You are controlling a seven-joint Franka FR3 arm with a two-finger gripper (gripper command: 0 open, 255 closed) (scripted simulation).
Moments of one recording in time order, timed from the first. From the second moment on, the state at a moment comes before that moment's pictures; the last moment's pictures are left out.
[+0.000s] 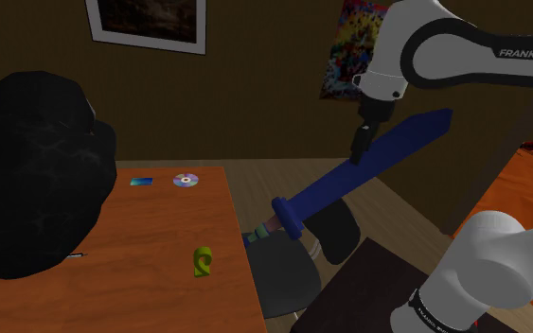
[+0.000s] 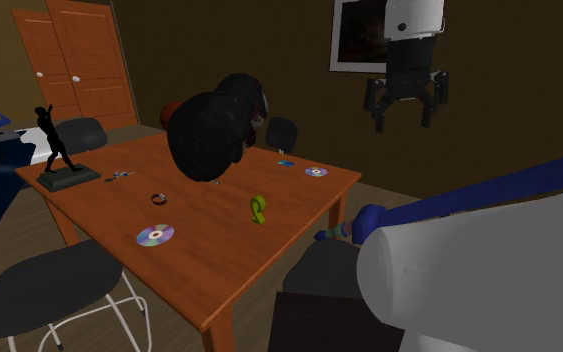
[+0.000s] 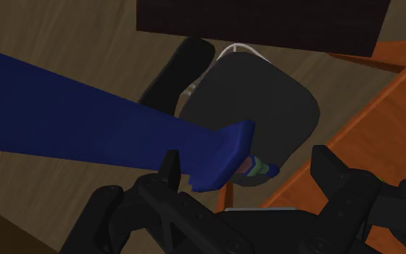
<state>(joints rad) 0.00 -0.75 0.06 -2.40 -0.07 1.65 -0.11</state>
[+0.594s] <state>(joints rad) 0.04 -0.62 0.16 -2.45 0.02 1.82 0.03</state>
